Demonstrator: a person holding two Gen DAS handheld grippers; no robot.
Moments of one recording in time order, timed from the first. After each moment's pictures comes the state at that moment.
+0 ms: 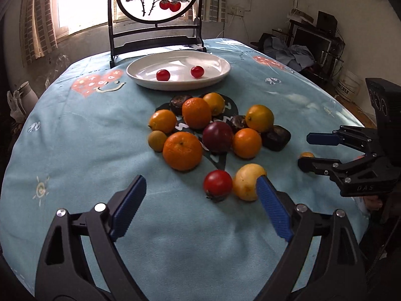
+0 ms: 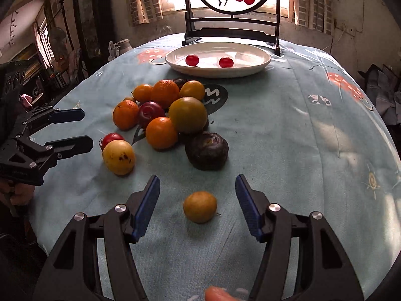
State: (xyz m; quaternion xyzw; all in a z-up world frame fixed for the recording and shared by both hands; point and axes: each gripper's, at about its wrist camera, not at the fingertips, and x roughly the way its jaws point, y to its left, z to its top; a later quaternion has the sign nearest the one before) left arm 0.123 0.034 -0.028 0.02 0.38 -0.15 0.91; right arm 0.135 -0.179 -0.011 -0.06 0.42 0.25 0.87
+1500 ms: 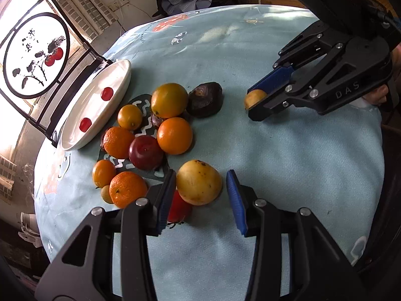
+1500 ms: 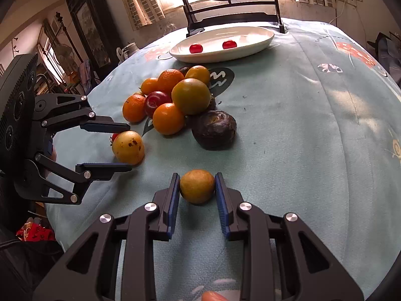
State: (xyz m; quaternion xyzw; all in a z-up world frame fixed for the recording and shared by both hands) left arm 0.126 -0.052 -0.046 0.35 0.38 -0.29 0.80; right arm 0.139 -0.198 -0.027 0.02 0.46 0.30 0.84
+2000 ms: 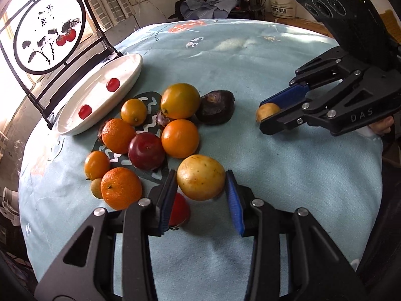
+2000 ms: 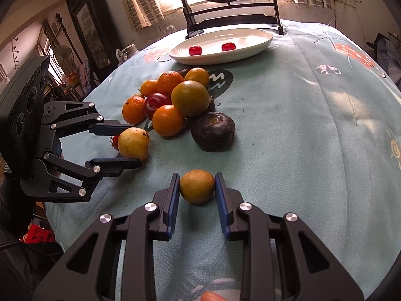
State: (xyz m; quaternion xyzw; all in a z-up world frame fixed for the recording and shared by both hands) left arm 0.137 -0.040 -0.046 0.26 0.38 -0.30 0.84; right arm 0.137 -0.199 -0.024 0.02 0.45 0.30 0.84
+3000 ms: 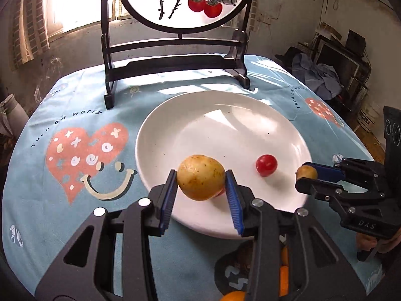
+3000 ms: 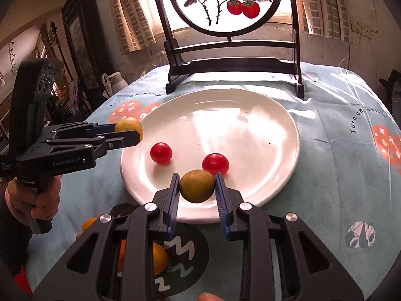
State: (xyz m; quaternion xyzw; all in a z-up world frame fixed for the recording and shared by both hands) left arm 0.385 0.072 -0.005 -0.01 0.40 -0.12 0.91; right arm 0.357 -0.128 0.001 0.01 0.40 0.29 0.87
